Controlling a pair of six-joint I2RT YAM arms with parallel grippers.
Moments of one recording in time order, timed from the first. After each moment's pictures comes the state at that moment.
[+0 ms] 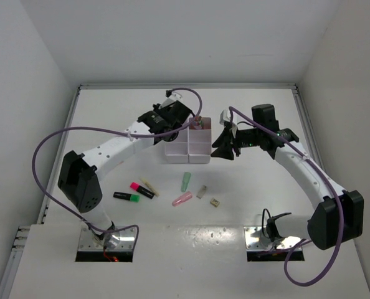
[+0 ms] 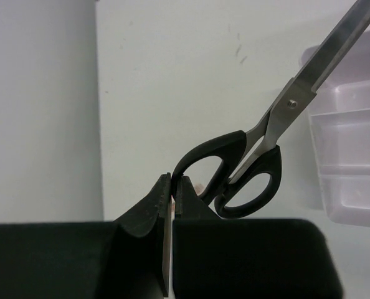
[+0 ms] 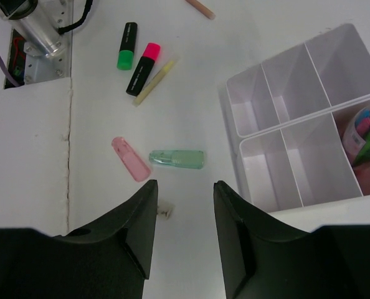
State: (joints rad) left arm -0.71 1.67 1.51 -0.80 -0.90 -0.15; right arm 0.28 1.29 0.99 -0.47 -1.02 -0.61
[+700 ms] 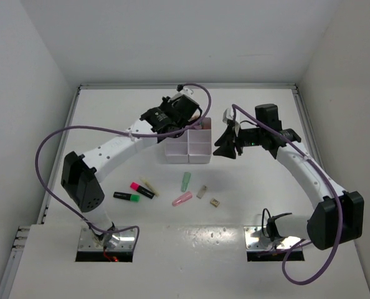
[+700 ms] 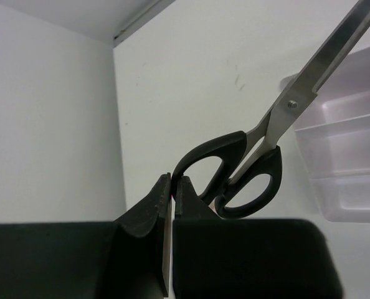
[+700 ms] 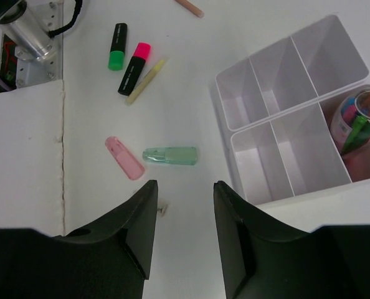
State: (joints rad) left arm -0.78 1.70 1.63 -0.80 -0.98 0.03; right arm 0.25 1.28 0.99 -0.46 -1.02 -0.60
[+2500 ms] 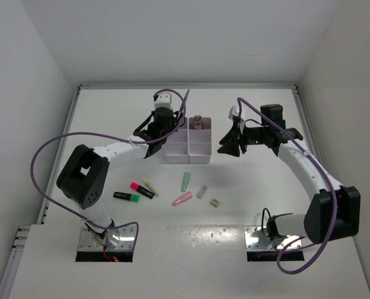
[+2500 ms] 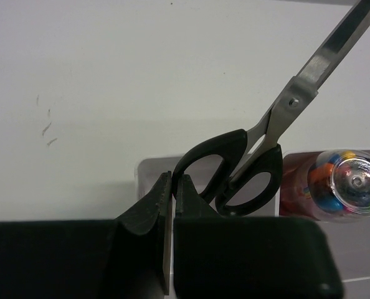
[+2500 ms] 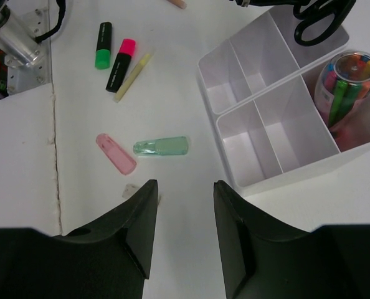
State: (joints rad) left arm -0.57 1.69 1.07 0.24 -0.44 -0.36; right arm 0.17 1.32 0.96 -0.44 -1.05 -0.58
